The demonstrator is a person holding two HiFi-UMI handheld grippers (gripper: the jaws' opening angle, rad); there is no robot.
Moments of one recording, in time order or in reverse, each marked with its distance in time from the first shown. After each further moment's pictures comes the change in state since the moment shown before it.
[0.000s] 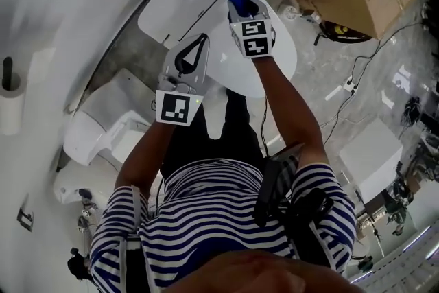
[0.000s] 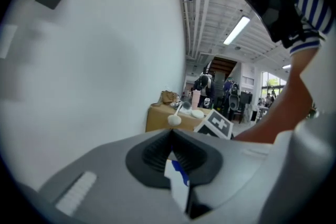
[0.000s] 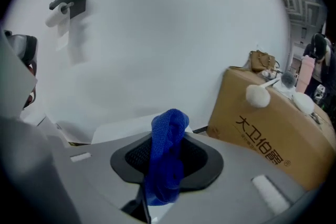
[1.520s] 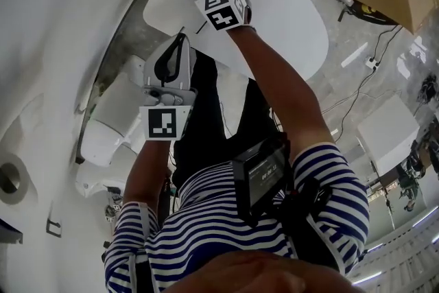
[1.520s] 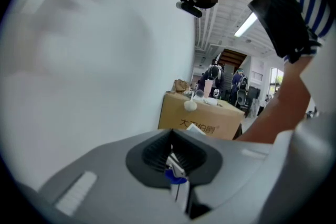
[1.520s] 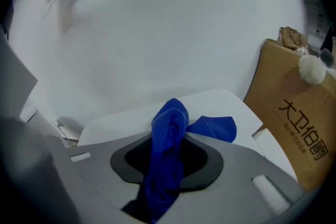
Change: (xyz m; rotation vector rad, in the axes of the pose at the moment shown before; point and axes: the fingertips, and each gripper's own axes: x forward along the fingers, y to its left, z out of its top) left arm -0.013 0.113 -0.075 -0.018 0.103 0.067; right arm 0.180 0.114 -0.028 -0.022 0.089 0.132
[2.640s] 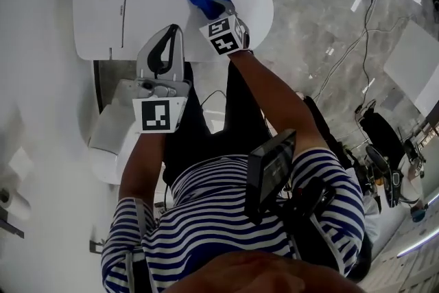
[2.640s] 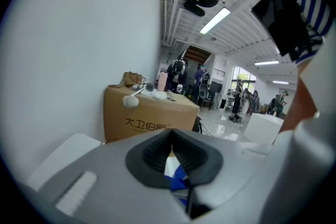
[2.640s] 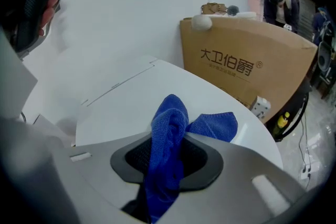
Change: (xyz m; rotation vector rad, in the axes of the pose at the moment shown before) left arm 0.077 -0.279 -0.004 0.130 0.032 -0.368; right arm -0.208 -0.114 -0.275 0.376 0.095 -0.184
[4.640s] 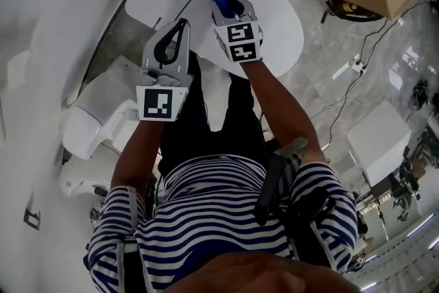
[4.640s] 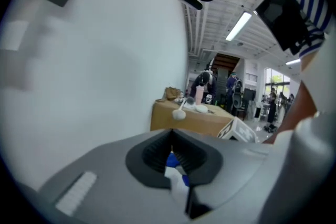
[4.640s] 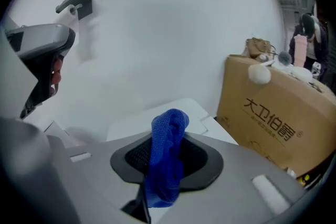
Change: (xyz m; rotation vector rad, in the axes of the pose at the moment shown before) left arm -0.128 0.146 0.021 -0.086 -0.090 0.345; right arm -0.013 0.148 0.185 -0.233 -0.199 0.145
